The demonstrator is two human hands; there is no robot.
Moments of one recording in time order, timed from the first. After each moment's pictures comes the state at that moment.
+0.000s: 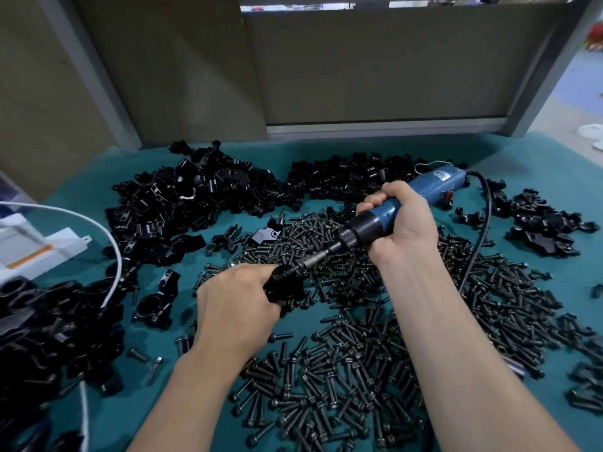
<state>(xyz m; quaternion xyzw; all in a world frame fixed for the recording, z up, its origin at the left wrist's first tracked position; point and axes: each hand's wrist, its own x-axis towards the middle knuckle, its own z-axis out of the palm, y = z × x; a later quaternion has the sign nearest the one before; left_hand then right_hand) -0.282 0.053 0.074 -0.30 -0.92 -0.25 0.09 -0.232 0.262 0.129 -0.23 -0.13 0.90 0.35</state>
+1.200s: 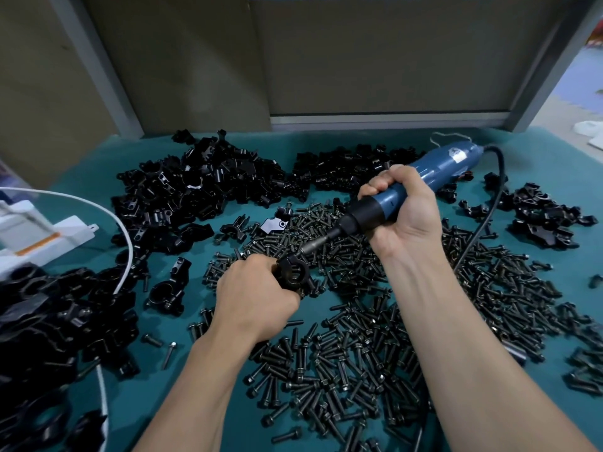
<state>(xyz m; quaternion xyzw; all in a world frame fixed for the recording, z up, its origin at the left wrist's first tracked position) -0.290 0.051 0.071 -0.28 -0.91 -0.31 -0.06 -0.234 0.245 0.132 -0.13 -0.16 0.91 0.36</state>
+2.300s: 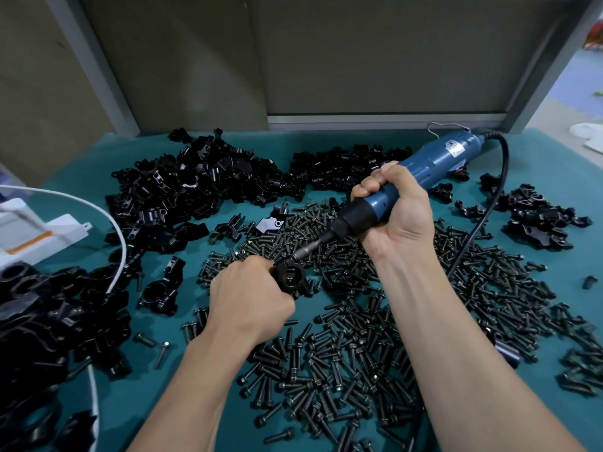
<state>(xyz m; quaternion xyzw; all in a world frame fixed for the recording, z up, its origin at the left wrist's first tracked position) -0.282 0.057 0.075 -0.26 -0.94 -0.23 -0.01 -0.234 0.242 0.131 -0.07 -0.19 0.91 0.37</state>
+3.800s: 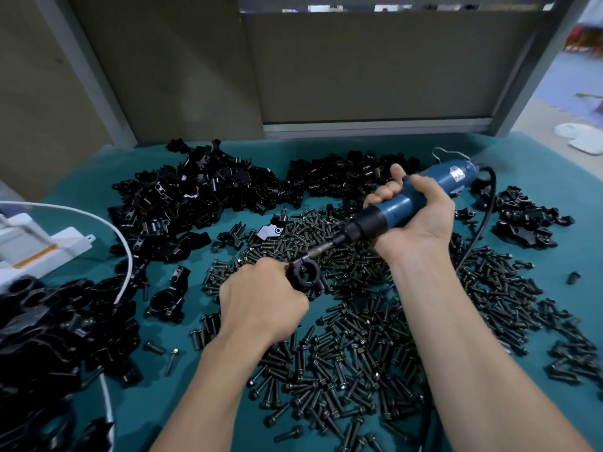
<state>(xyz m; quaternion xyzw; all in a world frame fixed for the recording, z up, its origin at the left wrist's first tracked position) -0.275 0.063 0.086 -0.27 -0.93 -0.25 -0.04 -0.215 0.260 0.129 -0.13 -0.11 0.92 0.35</state>
